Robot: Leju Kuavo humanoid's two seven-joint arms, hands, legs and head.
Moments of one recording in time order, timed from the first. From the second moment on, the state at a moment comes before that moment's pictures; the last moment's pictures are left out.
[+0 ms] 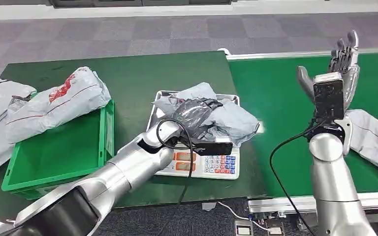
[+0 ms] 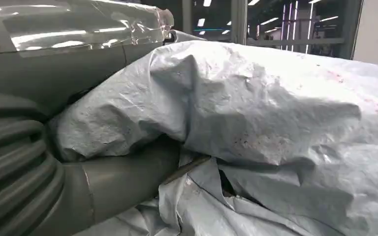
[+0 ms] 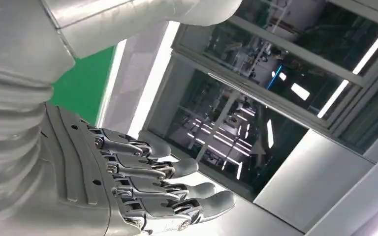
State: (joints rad) left arm -0.96 -0.27 -0.96 -0.45 -0.74 0.26 -0.16; right arm -0.49 -0.16 0.05 -1.35 0.47 -0.45 -0.18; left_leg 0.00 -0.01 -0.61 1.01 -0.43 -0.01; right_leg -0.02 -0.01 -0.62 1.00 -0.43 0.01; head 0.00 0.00
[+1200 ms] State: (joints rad) left arm -0.84 -0.01 -0.37 -0.73 -0.92 0.69 -0.18; right arm -0.44 -0.20 0.06 -1.30 0.47 -0.42 -0.12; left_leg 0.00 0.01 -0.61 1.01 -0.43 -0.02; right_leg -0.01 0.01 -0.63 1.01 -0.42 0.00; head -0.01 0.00
